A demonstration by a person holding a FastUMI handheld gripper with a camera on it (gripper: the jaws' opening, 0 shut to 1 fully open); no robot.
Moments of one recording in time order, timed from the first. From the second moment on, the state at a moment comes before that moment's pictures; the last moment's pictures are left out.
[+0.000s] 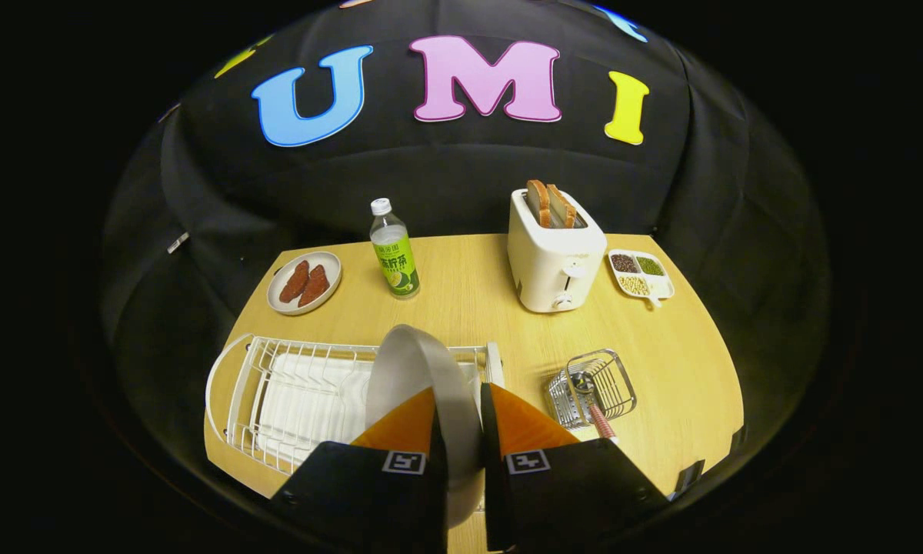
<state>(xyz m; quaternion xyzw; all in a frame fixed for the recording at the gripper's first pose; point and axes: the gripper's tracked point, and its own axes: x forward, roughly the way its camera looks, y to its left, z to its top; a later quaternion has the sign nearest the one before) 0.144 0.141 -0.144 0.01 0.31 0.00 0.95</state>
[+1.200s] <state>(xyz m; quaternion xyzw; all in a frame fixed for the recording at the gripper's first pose) -0.031 -0.035 -0.165 0.15 0.34 0.12 0.92</state>
